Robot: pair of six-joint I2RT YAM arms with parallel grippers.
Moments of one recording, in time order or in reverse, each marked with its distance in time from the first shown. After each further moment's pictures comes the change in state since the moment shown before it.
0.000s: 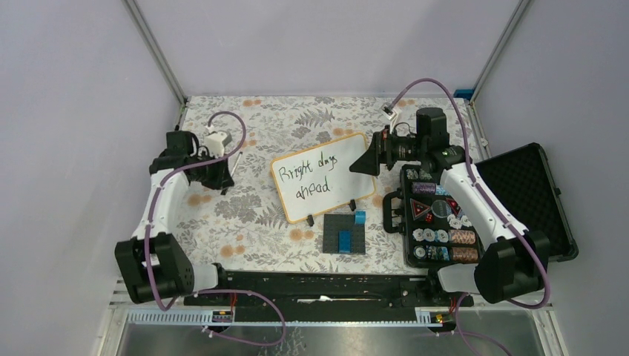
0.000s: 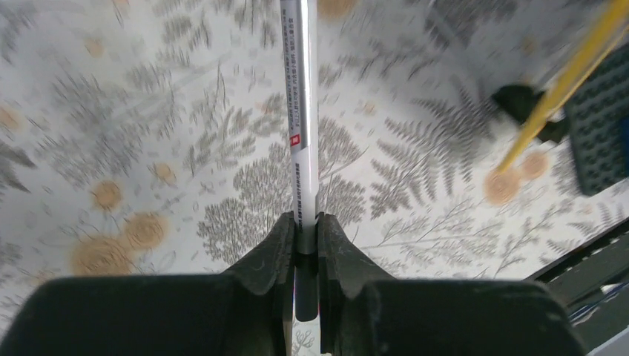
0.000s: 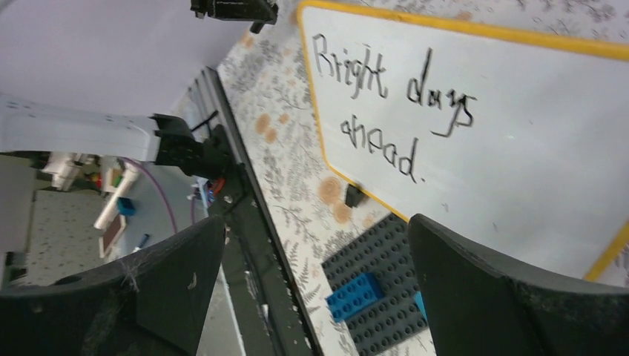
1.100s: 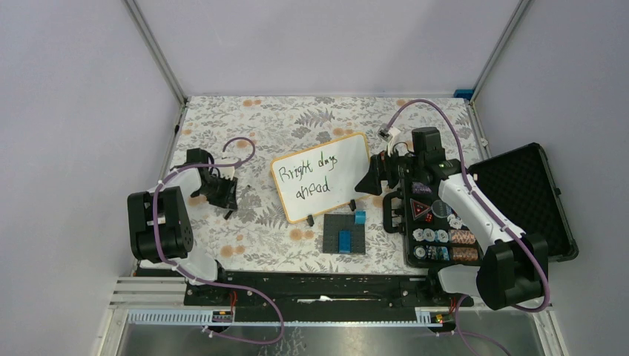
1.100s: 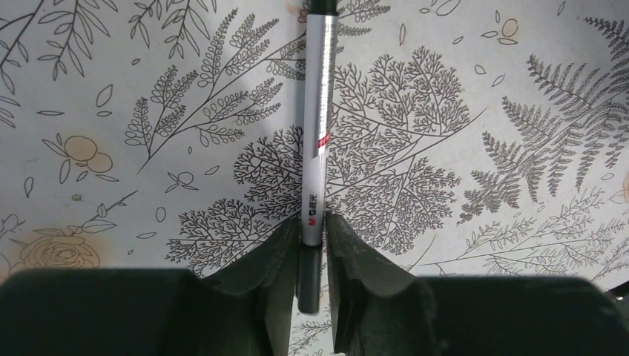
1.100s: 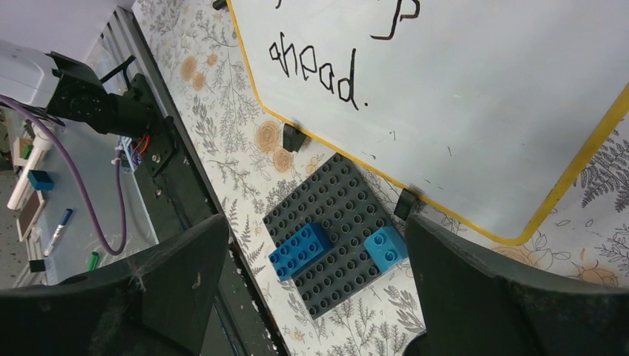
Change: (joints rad) left arm 0.000 0.309 -0.204 0.183 -0.161 0.063; right arm 0.000 -0.043 -0.167 -0.098 0.145 -0.235
